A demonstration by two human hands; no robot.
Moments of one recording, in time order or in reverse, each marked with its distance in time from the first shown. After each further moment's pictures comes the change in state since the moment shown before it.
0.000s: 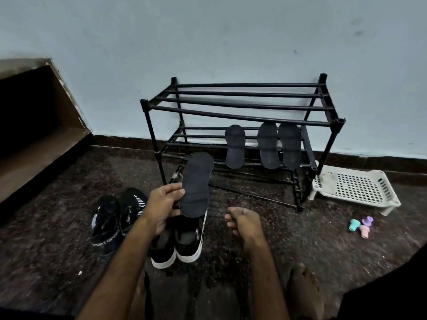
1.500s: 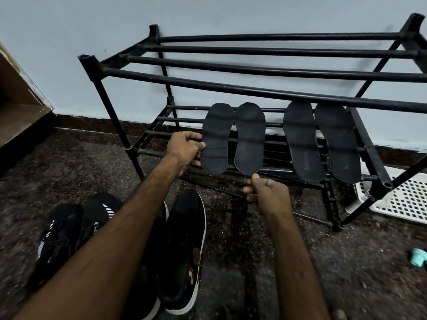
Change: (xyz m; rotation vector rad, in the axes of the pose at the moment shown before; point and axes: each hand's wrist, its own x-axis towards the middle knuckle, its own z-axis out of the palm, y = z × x) left_hand 0.255 0.016 0.064 0.311 0.031 0.136; right_hand 0.155 -0.054 0.018 -0.041 0.189 -0.112
